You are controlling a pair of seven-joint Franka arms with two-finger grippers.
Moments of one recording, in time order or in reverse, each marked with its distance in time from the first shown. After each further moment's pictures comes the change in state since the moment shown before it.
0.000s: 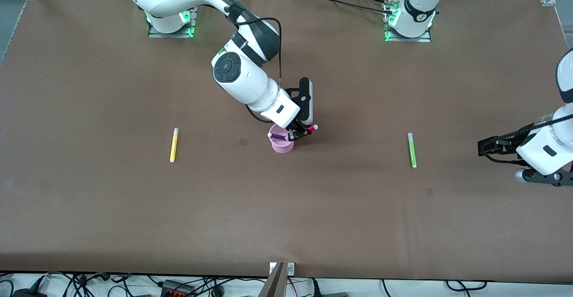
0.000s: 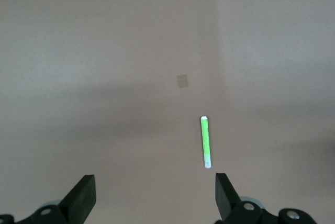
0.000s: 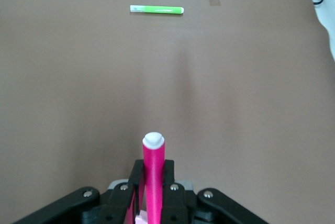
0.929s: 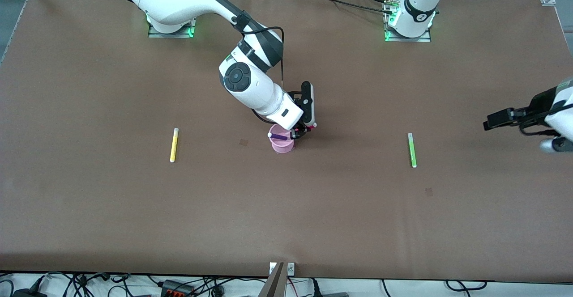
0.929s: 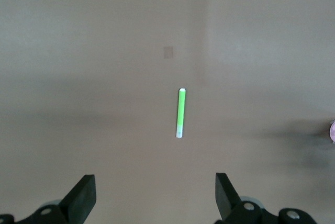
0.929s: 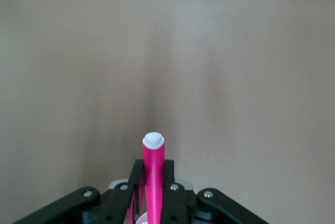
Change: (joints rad) left arm -0.325 -0.310 0.611 -0.264 -0.445 0.041 0.082; right arm 0.007 0.033 -0.002 -0.046 0.000 -0.003 -0.004
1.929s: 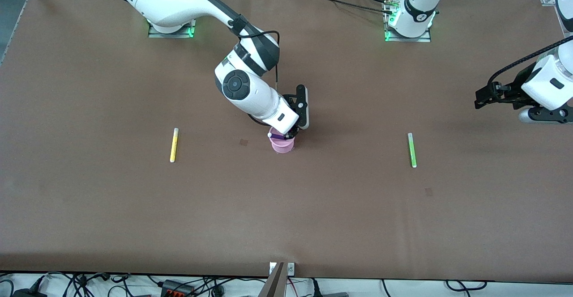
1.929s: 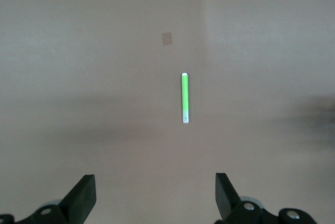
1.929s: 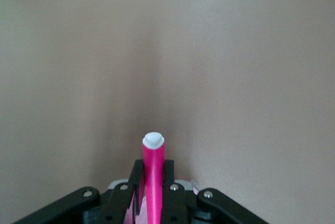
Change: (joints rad) left arm -0.191 -0.130 0.117 -0.150 0.065 0.034 0.011; right arm -0.021 0.000 -0.007 0.000 0.000 -0.105 0.000
